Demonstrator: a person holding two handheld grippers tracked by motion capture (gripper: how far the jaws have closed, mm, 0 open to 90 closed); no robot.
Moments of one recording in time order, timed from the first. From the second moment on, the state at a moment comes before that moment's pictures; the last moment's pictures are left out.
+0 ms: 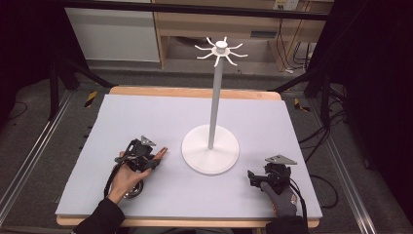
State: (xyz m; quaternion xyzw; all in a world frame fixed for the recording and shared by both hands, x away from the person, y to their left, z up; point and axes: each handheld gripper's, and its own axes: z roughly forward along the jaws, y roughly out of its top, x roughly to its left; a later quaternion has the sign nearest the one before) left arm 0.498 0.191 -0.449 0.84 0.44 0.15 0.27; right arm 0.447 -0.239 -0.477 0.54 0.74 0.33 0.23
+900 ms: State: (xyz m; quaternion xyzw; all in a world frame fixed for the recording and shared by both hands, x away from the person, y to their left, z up) left arm 0.456 0.209 -0.372 0.78 0.42 0.20 0.42; right arm 0.447 -0.242 -0.476 0.55 0.73 0.33 0.23
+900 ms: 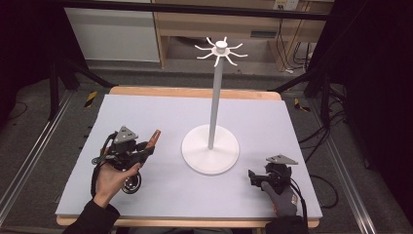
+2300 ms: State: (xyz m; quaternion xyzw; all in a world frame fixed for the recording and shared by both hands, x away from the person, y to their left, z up) left arm 0.434 0.207 -0.288 0.67 0.38 0.28 0.57; right arm 0.444 -0.246 -0.473 0.55 0.72 0.34 0.24
